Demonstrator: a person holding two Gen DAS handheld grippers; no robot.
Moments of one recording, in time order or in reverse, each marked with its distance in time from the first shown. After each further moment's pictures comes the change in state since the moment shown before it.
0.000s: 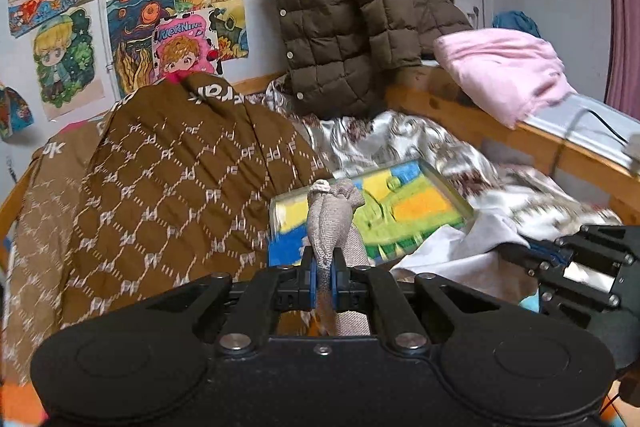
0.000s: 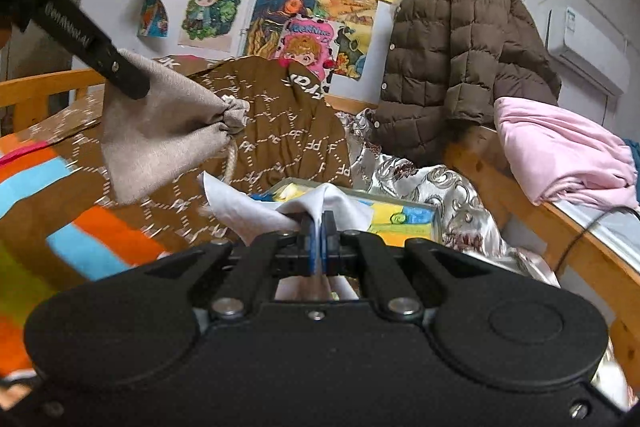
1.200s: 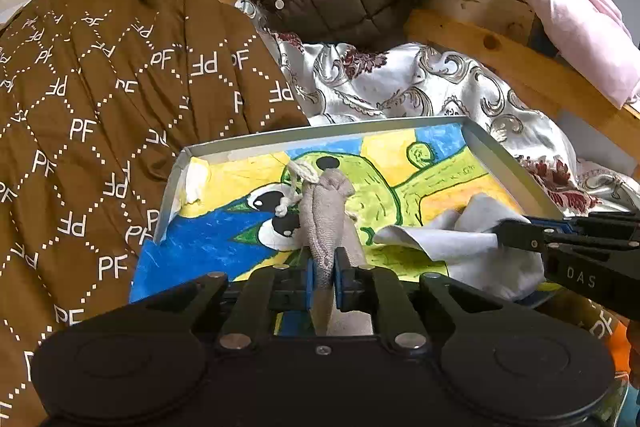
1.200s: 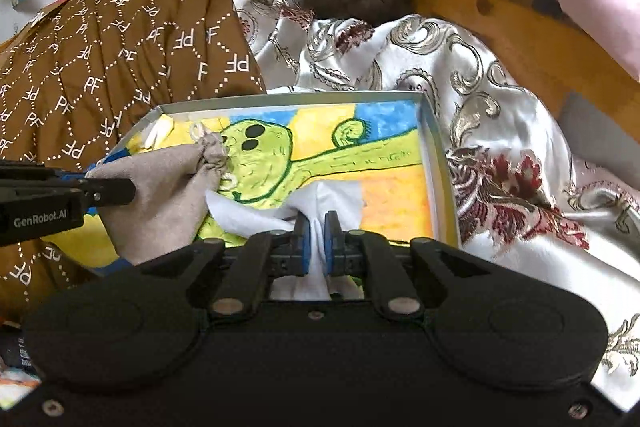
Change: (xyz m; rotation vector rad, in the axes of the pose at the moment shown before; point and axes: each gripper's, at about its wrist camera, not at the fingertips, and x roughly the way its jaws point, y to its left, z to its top) left arm 0.313 -0.014 -0.020 -0.159 0.134 -0.111; right arm 0.325 -0.133 -0.097 0.278 0.378 -0.068
